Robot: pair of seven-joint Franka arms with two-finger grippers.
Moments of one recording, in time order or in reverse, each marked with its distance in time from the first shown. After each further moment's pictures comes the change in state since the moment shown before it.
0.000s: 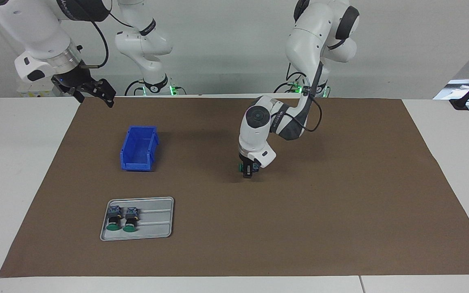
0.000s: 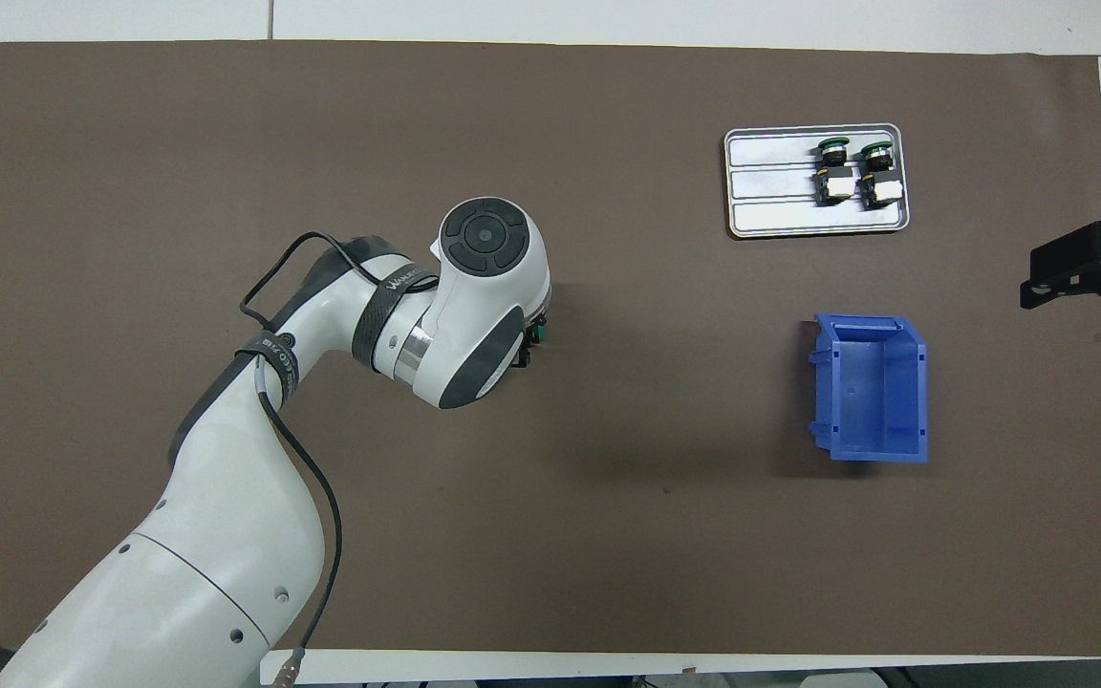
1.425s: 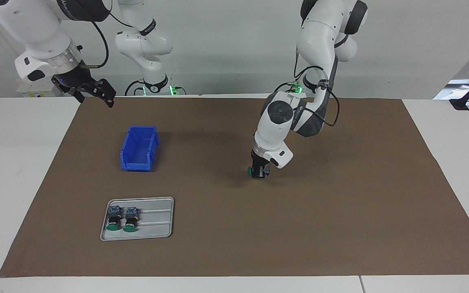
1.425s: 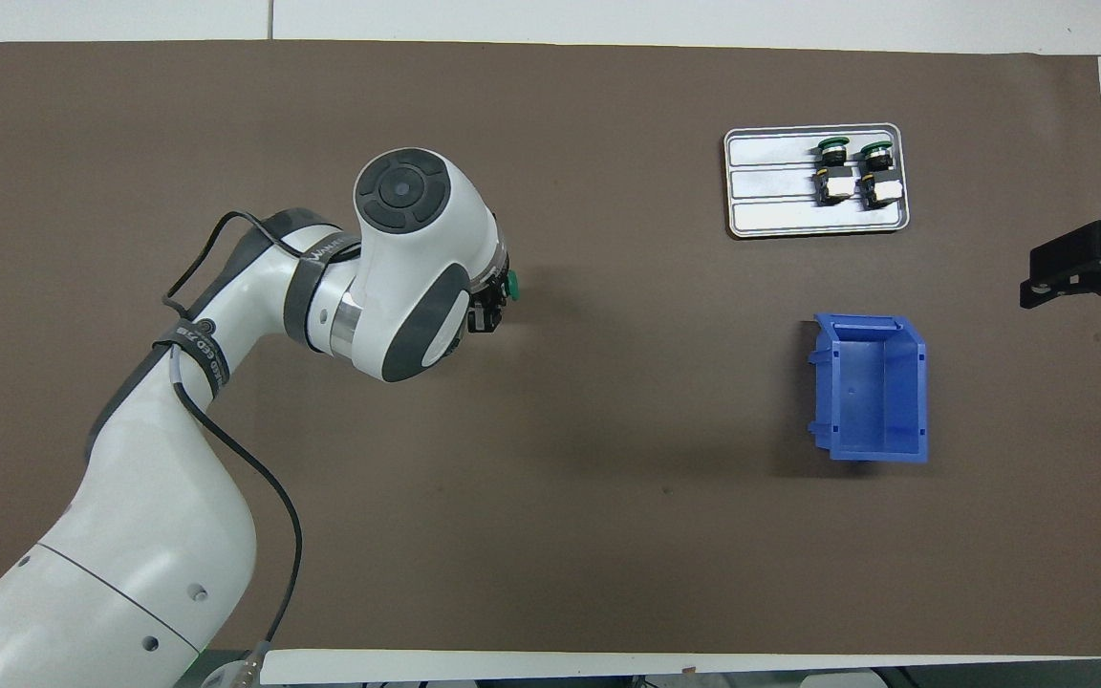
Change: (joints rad) left arm 0.093 -0.076 0.010 0.002 -0.081 -0.001 0.091; right arm 0.000 0.000 0.000 0.000 0.000 0.000 0.000
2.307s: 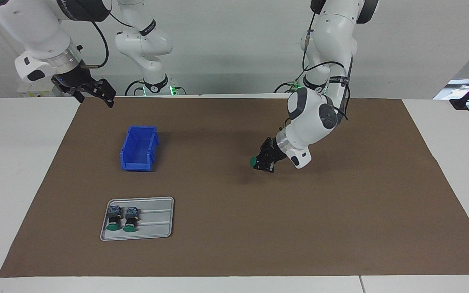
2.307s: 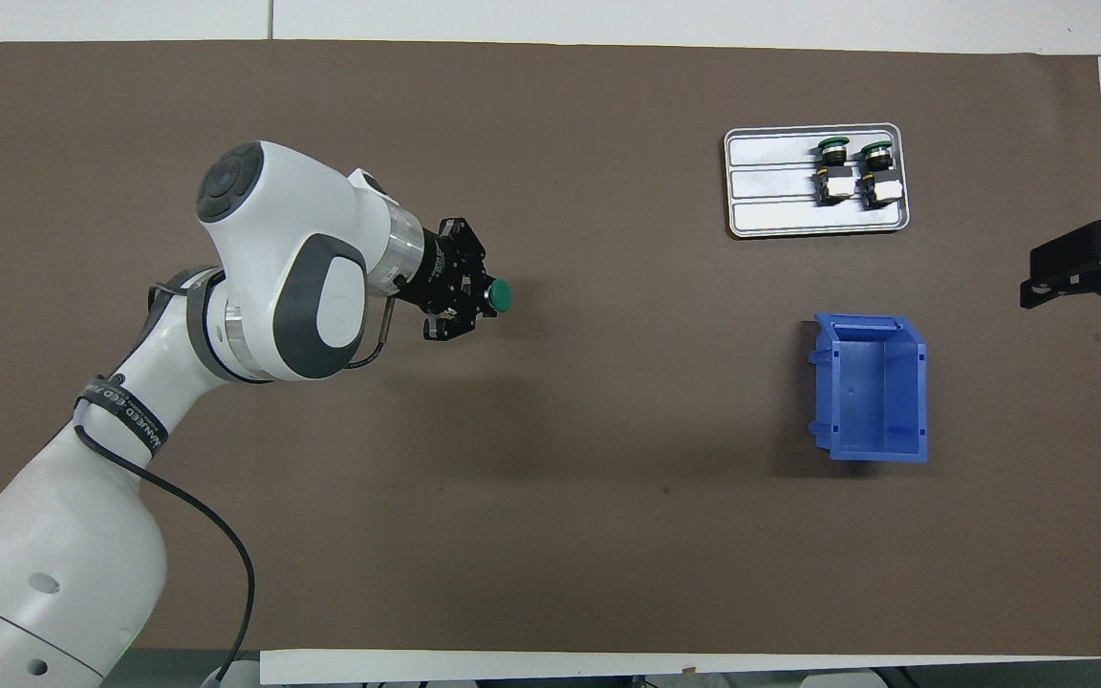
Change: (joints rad) left arm 0.105 -0.120 0.004 -0.190 -0.539 0.035 0.577; right arm 0.000 0.000 0.000 0.000 0.000 0.000 0.000
